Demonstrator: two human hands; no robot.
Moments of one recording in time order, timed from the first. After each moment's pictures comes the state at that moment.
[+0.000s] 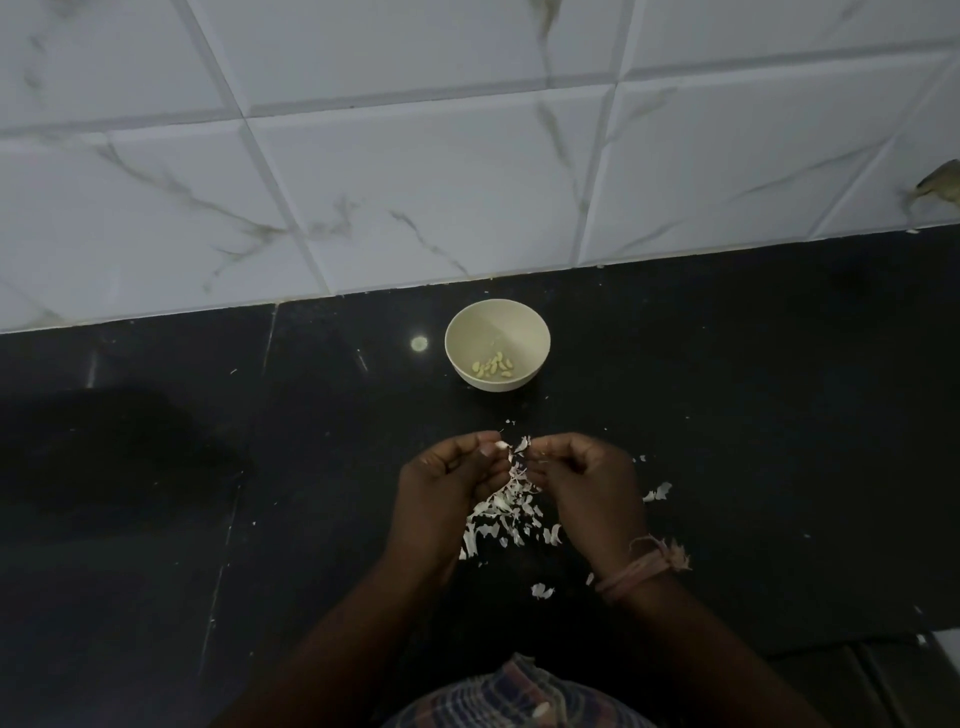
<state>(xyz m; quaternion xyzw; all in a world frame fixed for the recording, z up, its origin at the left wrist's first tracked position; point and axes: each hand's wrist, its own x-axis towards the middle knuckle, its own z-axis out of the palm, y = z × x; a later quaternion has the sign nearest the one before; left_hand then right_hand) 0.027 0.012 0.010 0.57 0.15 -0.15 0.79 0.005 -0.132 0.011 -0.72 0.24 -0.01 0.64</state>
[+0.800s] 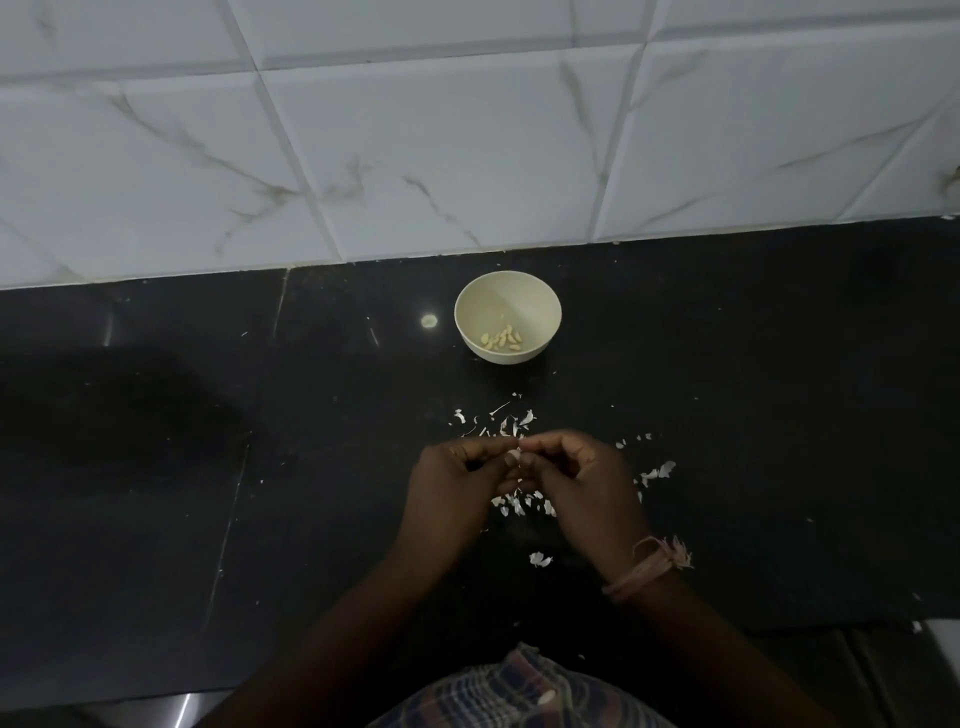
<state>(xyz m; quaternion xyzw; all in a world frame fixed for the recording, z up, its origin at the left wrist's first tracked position) 0.002 0.013 0.015 0.72 0.09 -0.17 0.66 -0.016 -0.131 -0.003 -0.74 0.14 0.02 0.66</state>
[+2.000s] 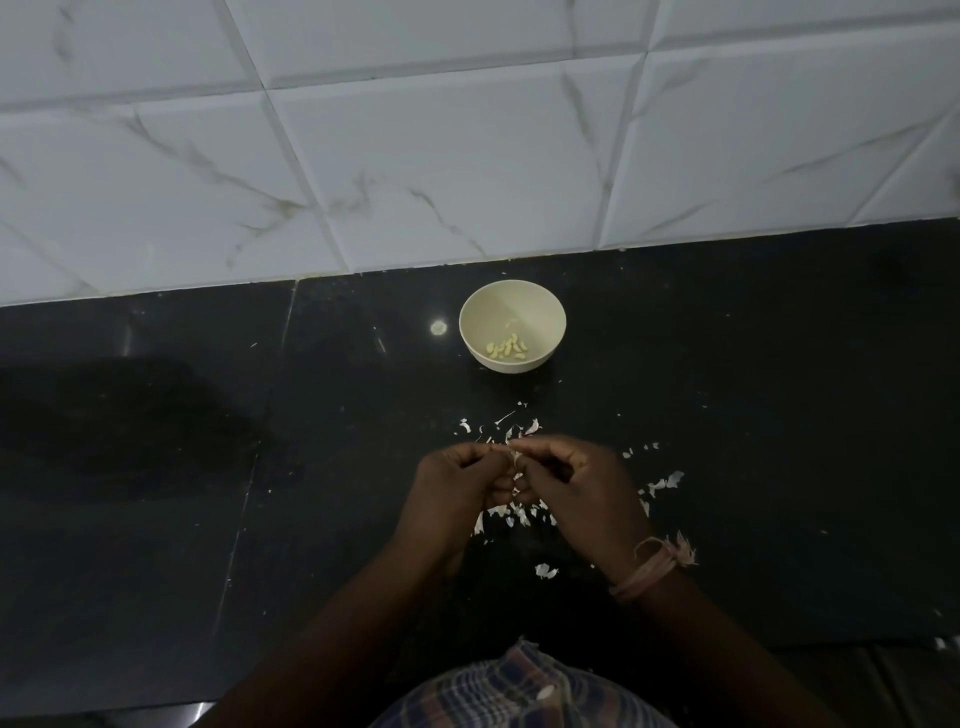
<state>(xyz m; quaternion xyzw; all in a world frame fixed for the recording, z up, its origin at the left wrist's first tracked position) 0.014 0.011 0.008 0.65 0.17 -0.20 0.72 -0.008 -0.136 0.000 -0.78 0.07 0.03 0.62</state>
